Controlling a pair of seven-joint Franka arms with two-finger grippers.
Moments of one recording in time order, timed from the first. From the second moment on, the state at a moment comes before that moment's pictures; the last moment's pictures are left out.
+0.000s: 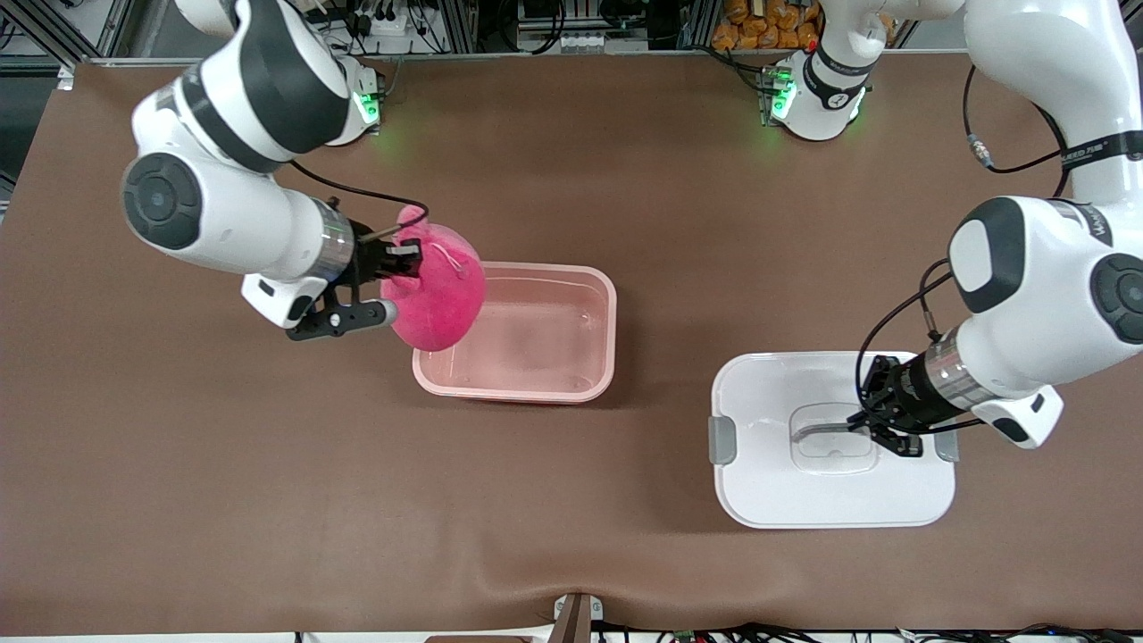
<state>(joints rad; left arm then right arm) -0.27 0.50 0.15 -1.35 -0.22 1.95 -1.64 0.42 0.33 -0.03 -1.41 0.32 1.59 0.26</state>
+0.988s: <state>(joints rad) -0.27 0.50 0.15 -1.35 -0.22 1.96 -1.65 0.47 0.44 -0.03 -1.41 0.33 1.73 0.35</state>
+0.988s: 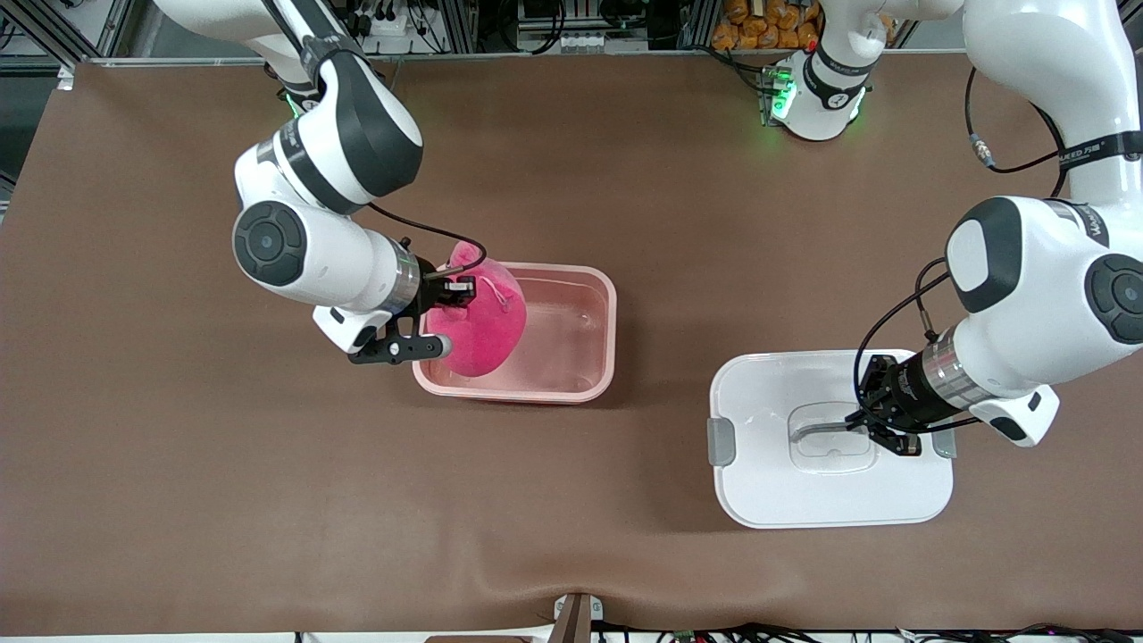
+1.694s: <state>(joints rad) -0.27 0.48 0.12 -1.35 -0.22 1.96 -1.65 0.47 0.53 -0.03 -1.41 0.33 1.73 0.35</state>
